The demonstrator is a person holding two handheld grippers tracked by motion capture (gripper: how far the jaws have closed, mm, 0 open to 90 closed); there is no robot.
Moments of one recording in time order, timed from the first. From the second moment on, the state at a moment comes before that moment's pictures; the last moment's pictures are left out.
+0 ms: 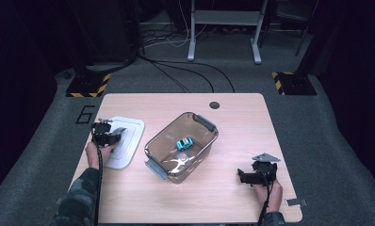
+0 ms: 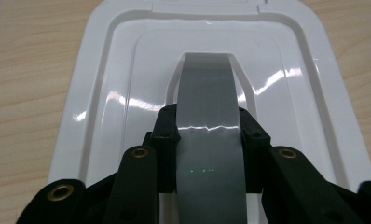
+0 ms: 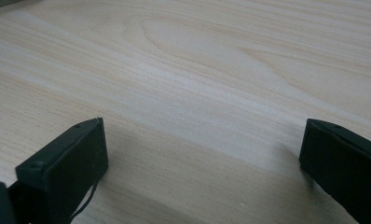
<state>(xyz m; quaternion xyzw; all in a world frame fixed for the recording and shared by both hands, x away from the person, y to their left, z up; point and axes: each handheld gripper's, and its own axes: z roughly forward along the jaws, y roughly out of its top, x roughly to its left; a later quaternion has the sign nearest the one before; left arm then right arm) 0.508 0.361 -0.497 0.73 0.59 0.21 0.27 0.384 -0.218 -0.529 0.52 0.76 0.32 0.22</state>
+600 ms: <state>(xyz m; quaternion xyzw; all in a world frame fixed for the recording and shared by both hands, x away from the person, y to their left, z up) 0.495 0.361 -0.465 0.74 0.55 0.21 0.31 0.384 -0.218 -0.529 0.52 0.76 0.32 0.22</state>
